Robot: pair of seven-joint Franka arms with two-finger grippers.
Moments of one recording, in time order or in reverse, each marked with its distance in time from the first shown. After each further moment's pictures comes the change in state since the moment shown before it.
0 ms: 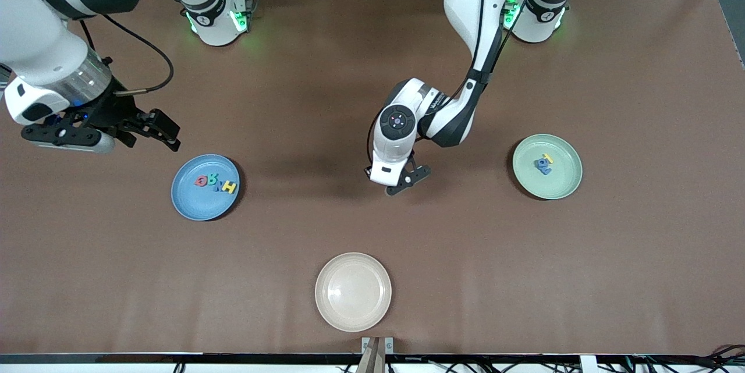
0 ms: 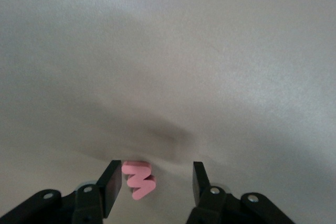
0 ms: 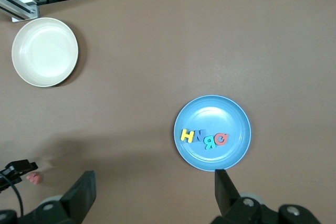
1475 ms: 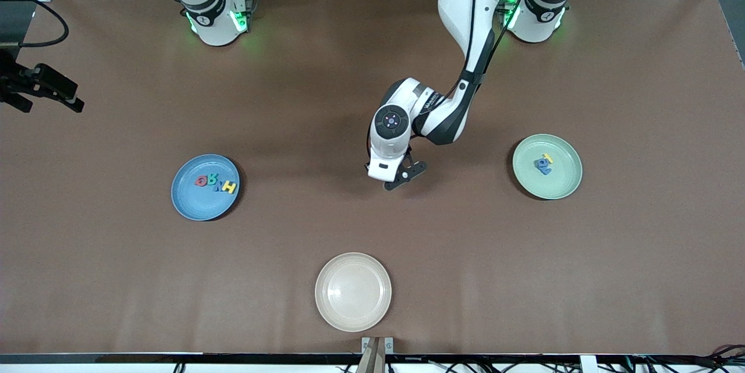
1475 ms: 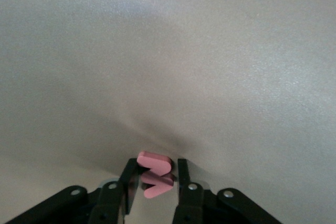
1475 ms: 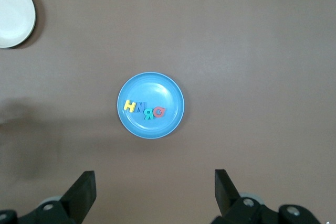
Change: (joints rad) left arm -0.019 0.018 -0.002 -0.025 -0.001 0.001 -0.017; right arm 0.011 -0.053 -0.246 0.118 -0.005 -0.286 -0.340
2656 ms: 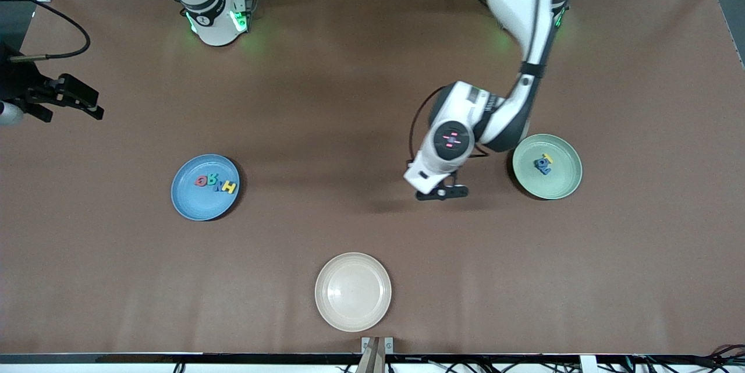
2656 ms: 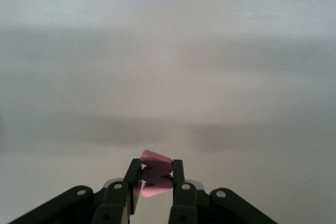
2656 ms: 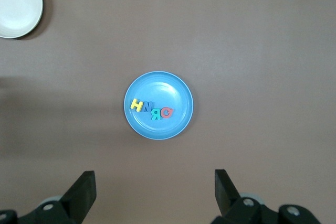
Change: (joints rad) left arm 0.208 -0.233 0.017 -0.150 0.058 -0.207 0.701; right arm 0.038 0.036 0.007 0.005 0.000 0.018 -0.005
